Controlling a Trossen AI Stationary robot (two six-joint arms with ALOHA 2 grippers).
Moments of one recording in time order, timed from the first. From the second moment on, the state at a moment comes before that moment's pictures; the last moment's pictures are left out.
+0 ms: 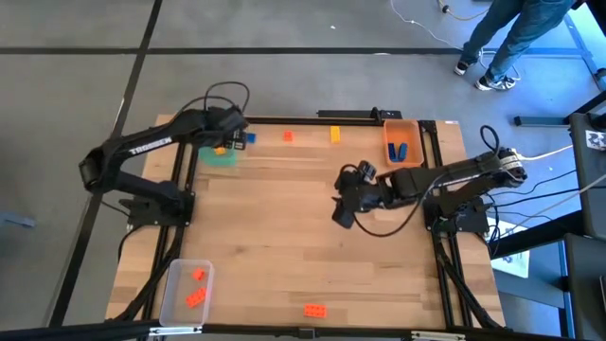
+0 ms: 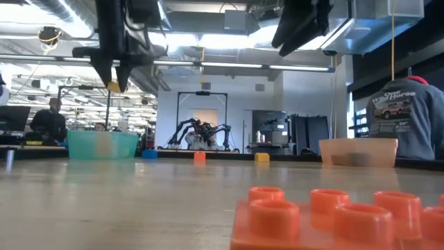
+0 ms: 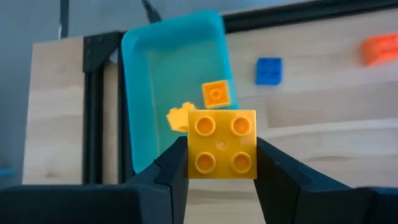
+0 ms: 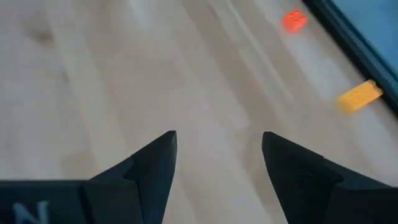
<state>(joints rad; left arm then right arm) 0.55 1.25 1.11 -1.10 -0.51 -0.86 0.22 1.49 1.30 -0.82 0.49 0.53</state>
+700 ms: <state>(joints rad) 0.72 1.65 1.11 -1.07 -0.32 -0.75 0.11 1.49 1.30 -0.82 0.46 0.30</state>
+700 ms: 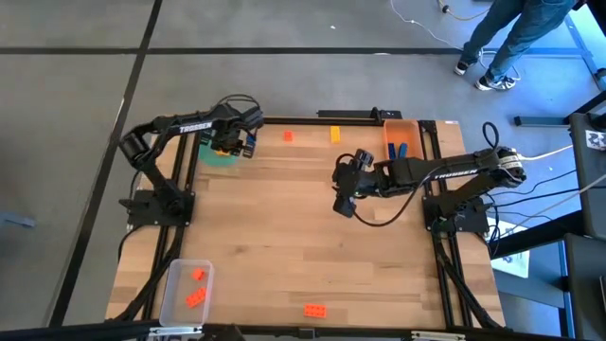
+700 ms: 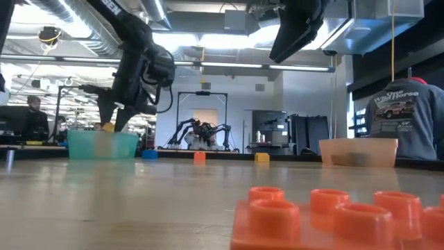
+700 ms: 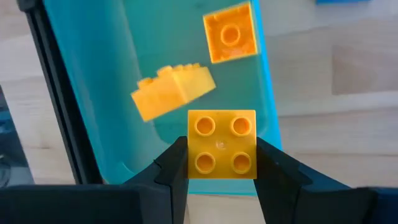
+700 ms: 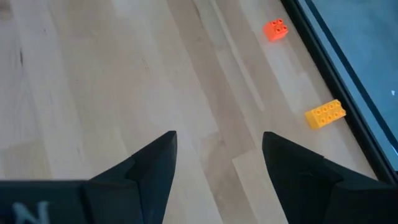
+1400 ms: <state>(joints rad) 0.72 1.69 1.11 -1.06 -0.26 -0.70 0.11 1.49 1.30 -0.82 0.44 0.31</state>
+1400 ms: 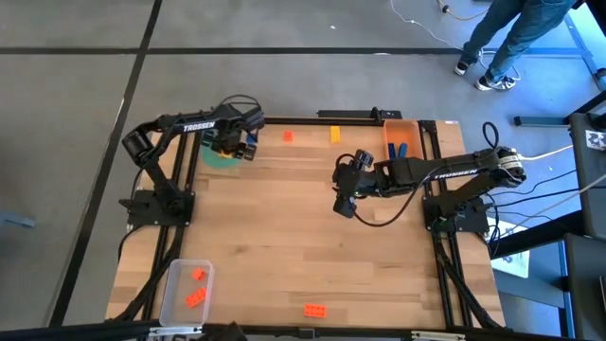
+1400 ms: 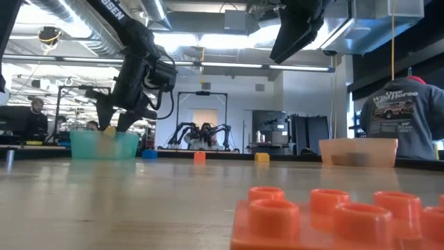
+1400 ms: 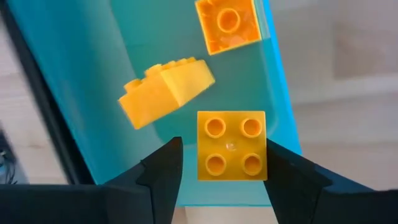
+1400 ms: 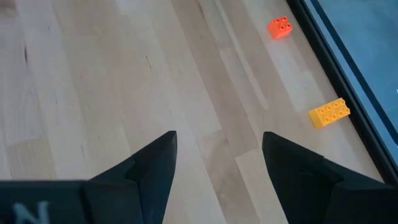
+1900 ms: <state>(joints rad) 0.76 1.69 1.11 -0.97 -0.14 -0.65 0.11 1.49 1.30 -0.82 0.44 0.31</state>
